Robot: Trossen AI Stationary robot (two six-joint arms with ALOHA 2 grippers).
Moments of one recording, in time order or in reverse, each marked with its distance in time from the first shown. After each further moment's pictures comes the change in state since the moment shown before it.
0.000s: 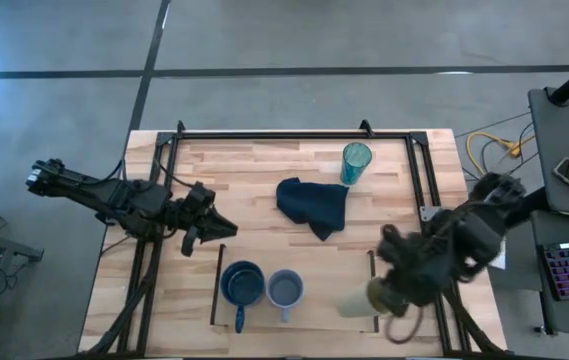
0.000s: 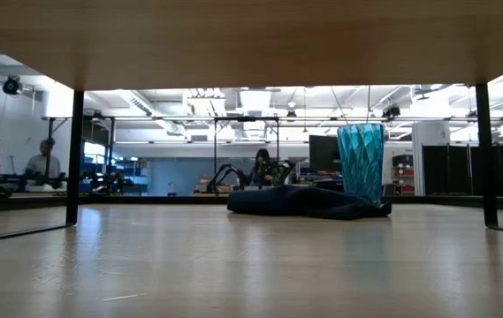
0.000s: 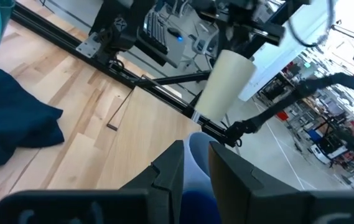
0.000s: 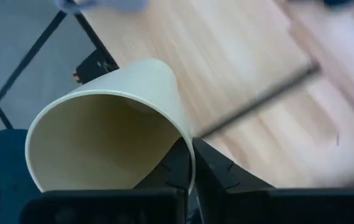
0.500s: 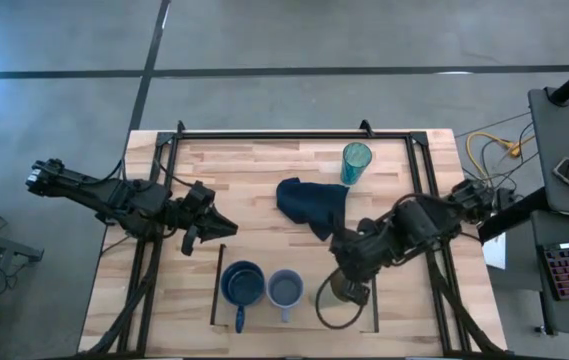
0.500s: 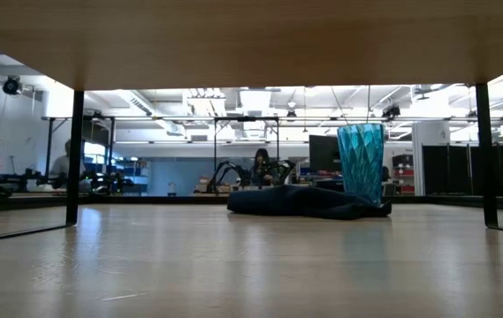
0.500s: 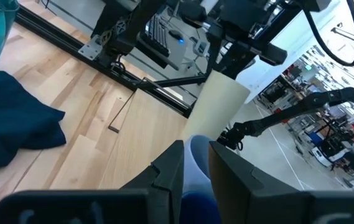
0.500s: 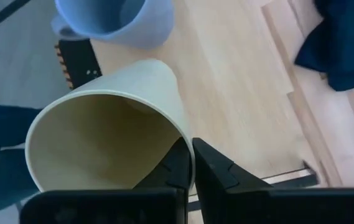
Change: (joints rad) left arm 0.002 -0.003 0.000 0.001 -0.007 -0.002; right arm -0.243 0.198 0.169 -0.002 -0.122 -0.479
